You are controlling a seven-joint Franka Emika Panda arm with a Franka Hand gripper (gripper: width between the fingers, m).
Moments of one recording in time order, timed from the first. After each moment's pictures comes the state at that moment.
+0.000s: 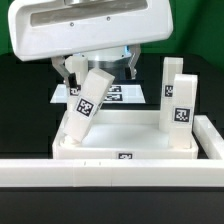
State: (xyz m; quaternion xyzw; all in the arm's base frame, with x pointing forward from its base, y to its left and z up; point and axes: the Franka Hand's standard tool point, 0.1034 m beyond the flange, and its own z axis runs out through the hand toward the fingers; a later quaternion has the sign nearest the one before) arm 0.605 -0.038 0.118 -1.00 0.01 -0.04 0.07
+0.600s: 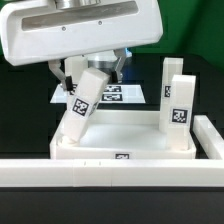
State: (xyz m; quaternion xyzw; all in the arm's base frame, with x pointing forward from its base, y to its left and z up) arm 0.607 -0.049 0.118 -1.00 -0.04 -0.05 0.07
